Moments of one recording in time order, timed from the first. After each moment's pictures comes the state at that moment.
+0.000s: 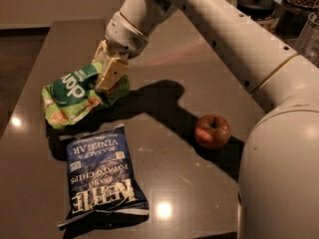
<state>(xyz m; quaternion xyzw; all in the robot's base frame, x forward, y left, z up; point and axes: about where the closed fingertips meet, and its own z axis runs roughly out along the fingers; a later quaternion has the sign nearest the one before) 0.560 0.126 0.917 -0.78 0.51 0.28 0.22</state>
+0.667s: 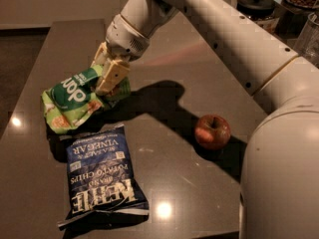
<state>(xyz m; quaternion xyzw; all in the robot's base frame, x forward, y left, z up) 0.553 0.125 0.914 -0.79 0.50 0.29 0.22</state>
